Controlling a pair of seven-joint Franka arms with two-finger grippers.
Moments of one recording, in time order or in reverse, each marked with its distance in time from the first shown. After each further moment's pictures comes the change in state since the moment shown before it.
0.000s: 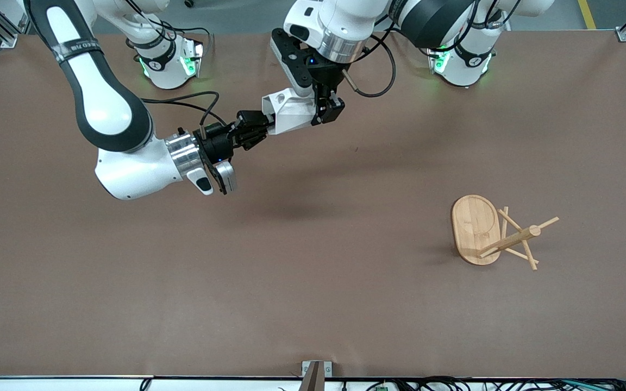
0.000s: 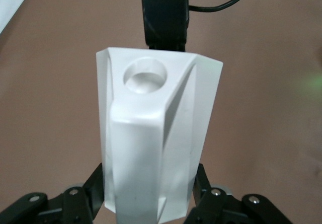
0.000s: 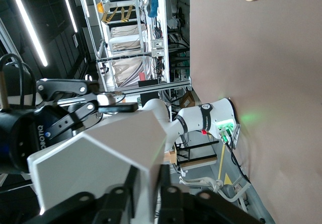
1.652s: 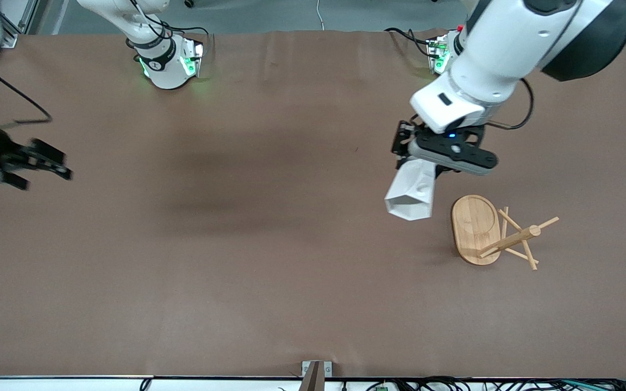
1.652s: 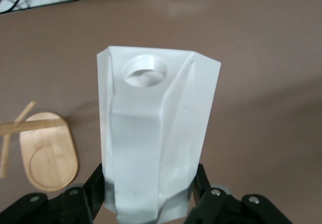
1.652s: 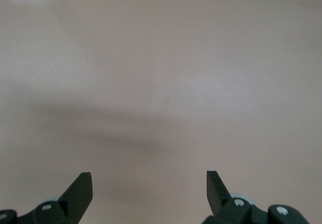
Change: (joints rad) left arm 0.367 -0.050 0.018 0.015 0.066 -0.147 -0.517; right arm -0.013 -0.295 -0.476 0.226 -1.163 0.069 0.160
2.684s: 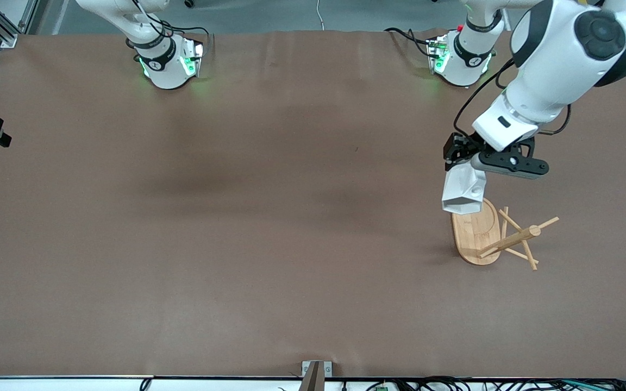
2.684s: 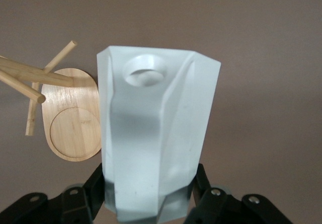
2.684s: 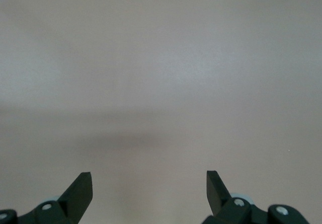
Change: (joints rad) left arm 0.075 -0.190 0.108 -0.478 -0.122 0.251 0.148; right arm 0.038 -0.007 -0.062 0.115 -0.111 -0.176 0.131
